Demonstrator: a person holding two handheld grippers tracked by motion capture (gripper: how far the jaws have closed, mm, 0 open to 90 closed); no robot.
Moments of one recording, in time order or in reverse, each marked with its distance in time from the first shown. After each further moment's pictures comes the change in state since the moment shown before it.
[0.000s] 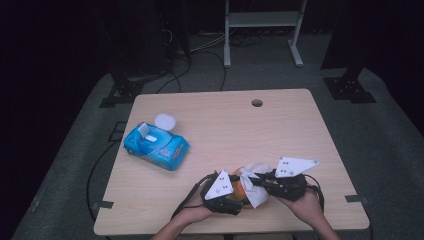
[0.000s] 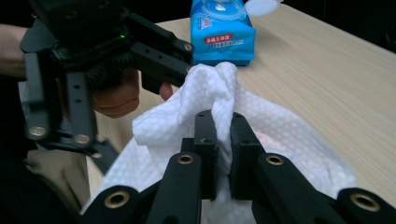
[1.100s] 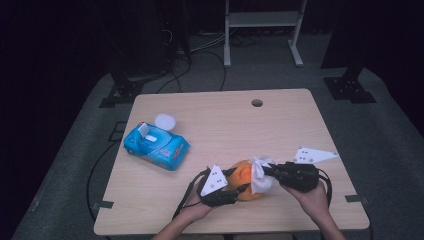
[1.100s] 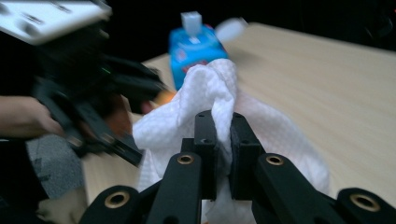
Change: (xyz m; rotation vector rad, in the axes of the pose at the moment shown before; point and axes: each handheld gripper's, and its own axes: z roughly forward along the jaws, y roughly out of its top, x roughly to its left) left arm 0.005 -0.002 -0.001 -0.027 0.174 -0.021; right arm -0.024 -0.009 -0.021 -0.132 -0.014 0.187
